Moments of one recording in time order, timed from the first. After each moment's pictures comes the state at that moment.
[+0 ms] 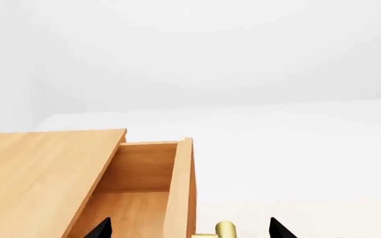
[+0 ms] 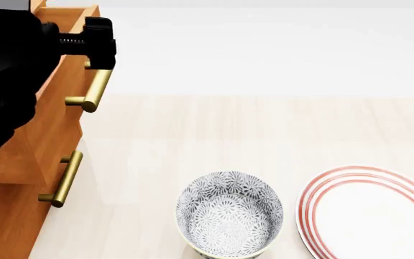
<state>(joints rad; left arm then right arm) -1.27 -0.04 0.17 -0.34 -0.22 -1.03 -0.22 0.07 0.33 -0.43 0.05 0.46 -0.01 0.34</state>
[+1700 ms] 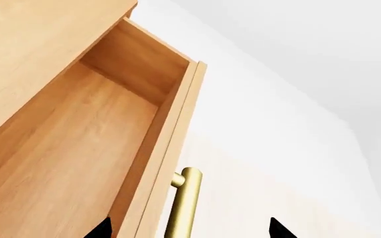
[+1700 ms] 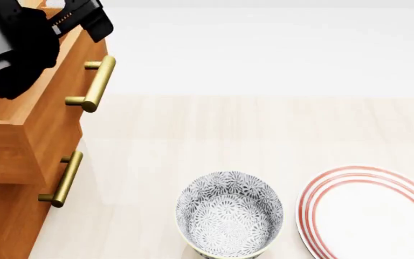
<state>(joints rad) -1.54 -0.04 -0.19 -0.91 -0.74 -1.00 -0.65 0.08 0.34 -0.44 0.06 0.48 -0.01 0.34</state>
